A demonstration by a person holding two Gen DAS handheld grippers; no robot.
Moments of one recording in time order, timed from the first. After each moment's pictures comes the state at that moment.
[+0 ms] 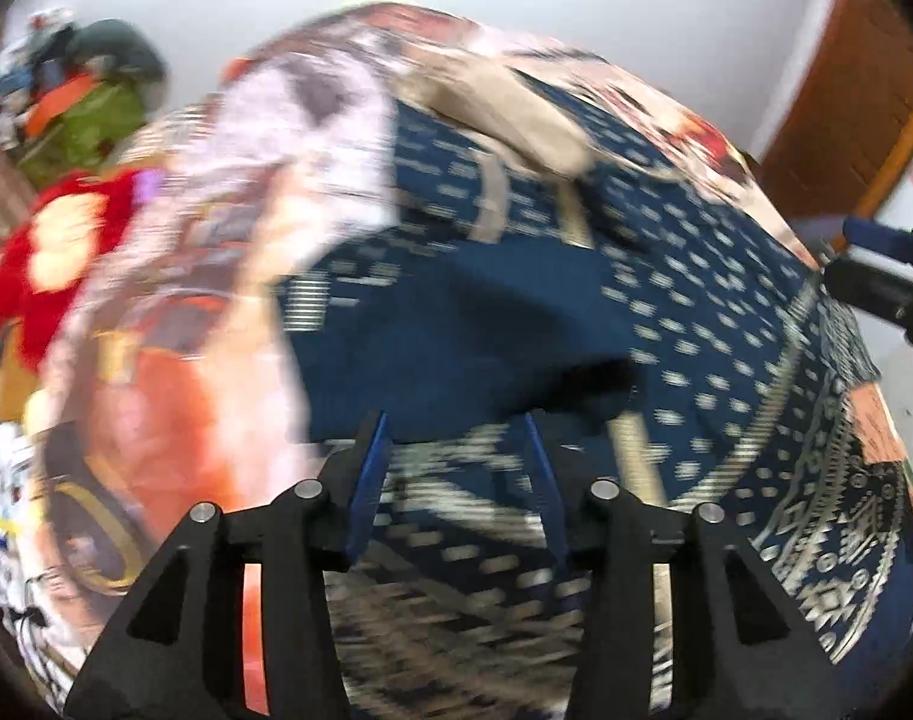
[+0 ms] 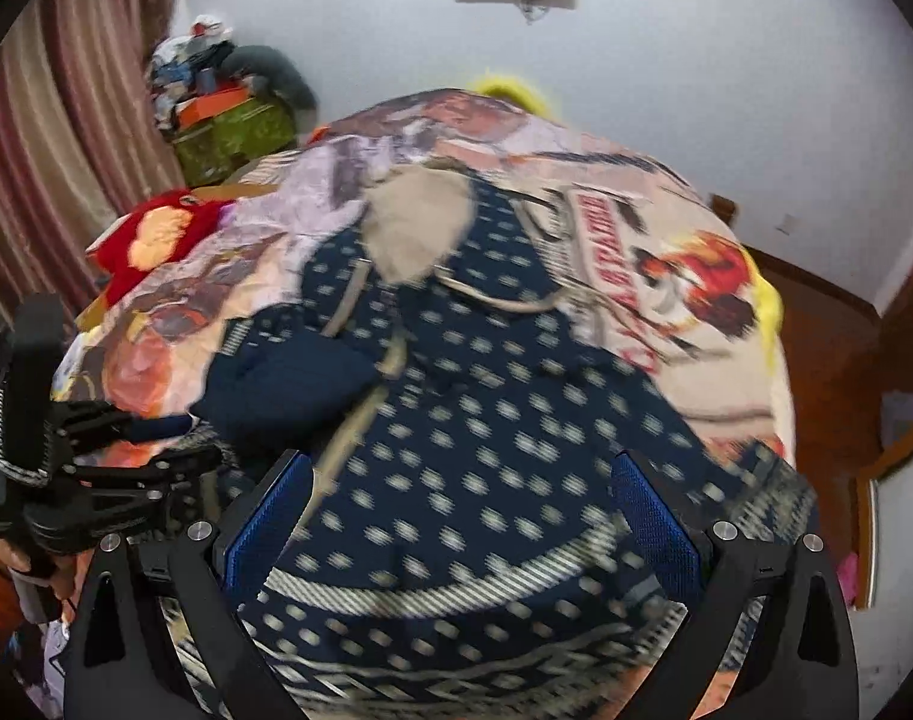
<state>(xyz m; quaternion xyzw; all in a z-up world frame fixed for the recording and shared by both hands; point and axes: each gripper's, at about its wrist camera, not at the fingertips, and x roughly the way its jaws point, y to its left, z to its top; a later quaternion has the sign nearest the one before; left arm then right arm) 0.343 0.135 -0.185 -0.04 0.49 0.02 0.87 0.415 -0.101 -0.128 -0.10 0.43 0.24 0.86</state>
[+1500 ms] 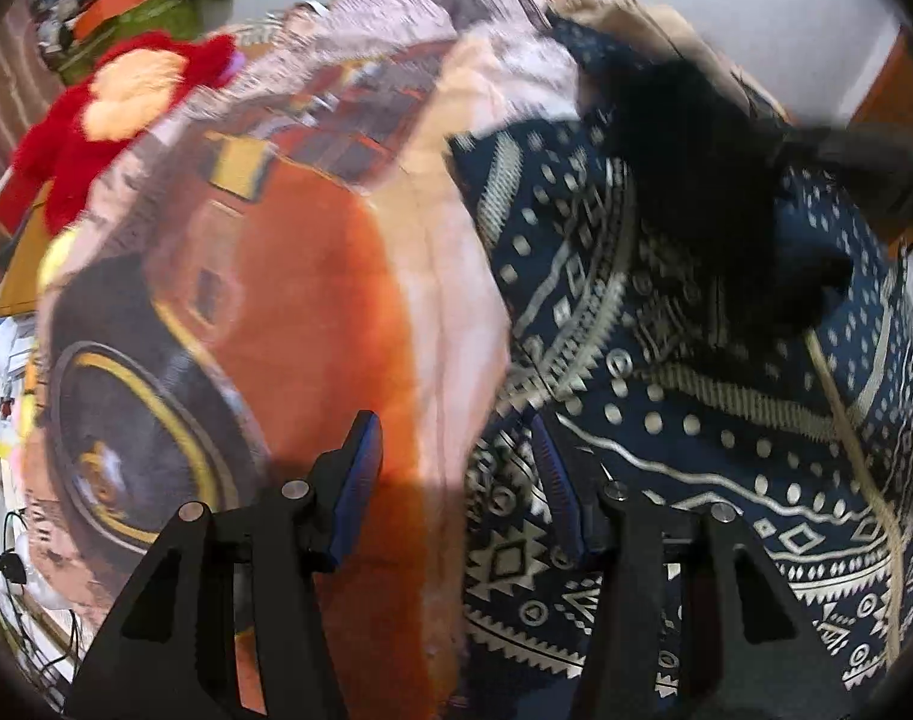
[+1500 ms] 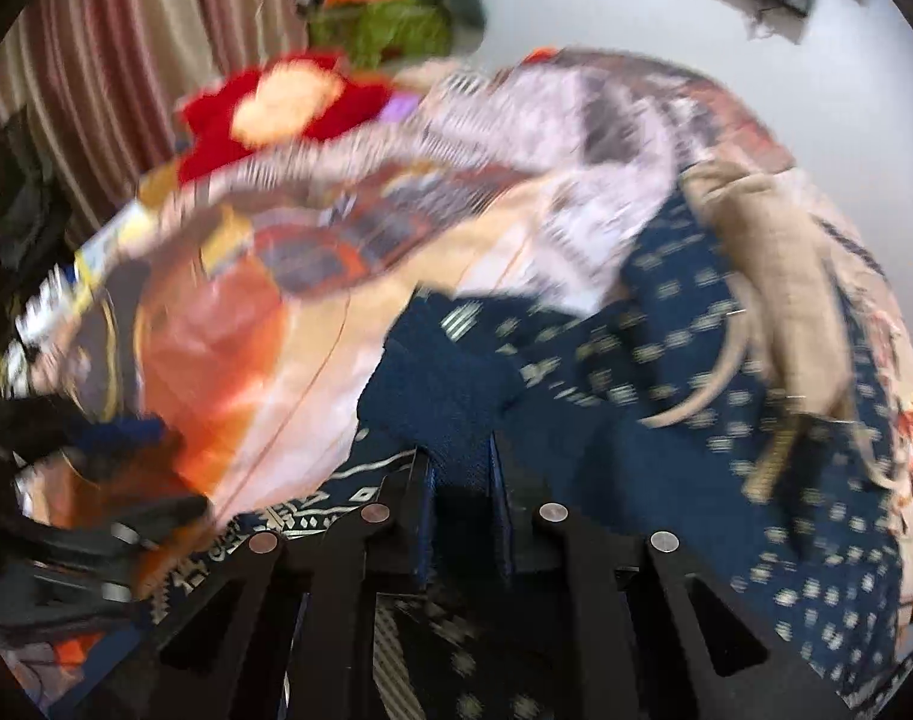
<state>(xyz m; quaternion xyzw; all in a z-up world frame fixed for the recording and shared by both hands) 0.305 0.231 -0.266 -0.09 0.53 0.05 0.84 0.418 0.108 -0.200 -0.20 0.43 0.34 0.81</state>
